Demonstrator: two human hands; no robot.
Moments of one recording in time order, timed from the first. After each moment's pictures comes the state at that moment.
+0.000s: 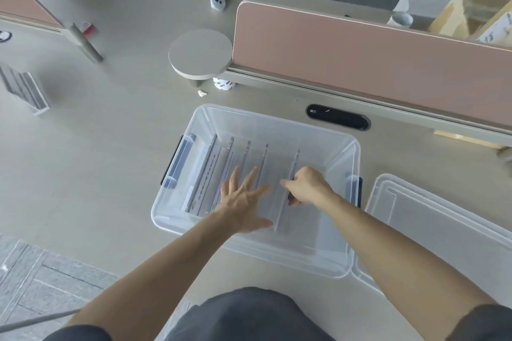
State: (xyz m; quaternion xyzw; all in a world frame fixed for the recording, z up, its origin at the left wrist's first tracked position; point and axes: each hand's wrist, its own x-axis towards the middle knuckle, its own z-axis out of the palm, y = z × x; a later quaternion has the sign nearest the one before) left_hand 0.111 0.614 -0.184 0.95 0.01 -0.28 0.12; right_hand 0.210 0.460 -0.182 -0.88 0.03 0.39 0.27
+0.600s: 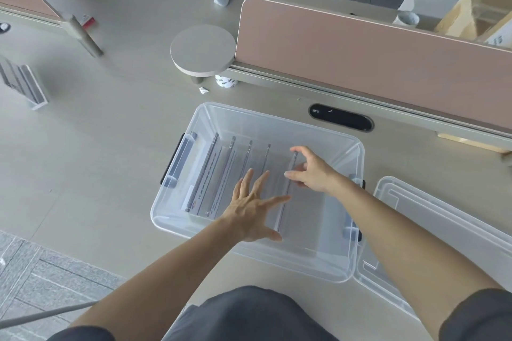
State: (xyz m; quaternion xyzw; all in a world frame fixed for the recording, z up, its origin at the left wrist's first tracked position) left_hand 0.107 0.603 -0.185 0.95 -0.06 -0.27 0.12; right_hand 0.249 0.441 -0.206 -0.83 -0.08 0.38 0.39
